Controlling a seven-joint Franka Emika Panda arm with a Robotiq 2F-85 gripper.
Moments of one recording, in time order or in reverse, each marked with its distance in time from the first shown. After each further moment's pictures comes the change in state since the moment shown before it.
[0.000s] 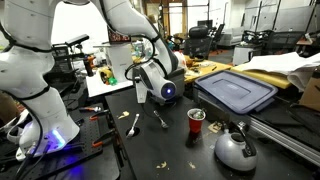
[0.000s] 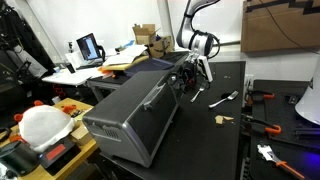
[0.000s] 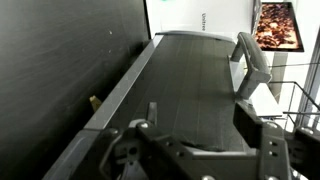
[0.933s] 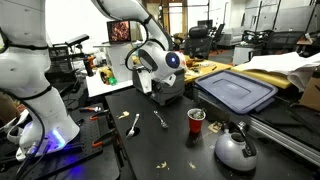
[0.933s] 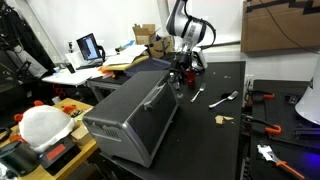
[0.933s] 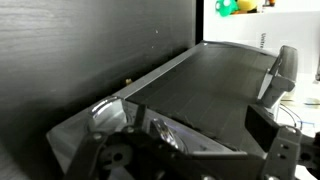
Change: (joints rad) arm 0.156 -0.157 -0.074 0.003 -0.226 0.232 0.127
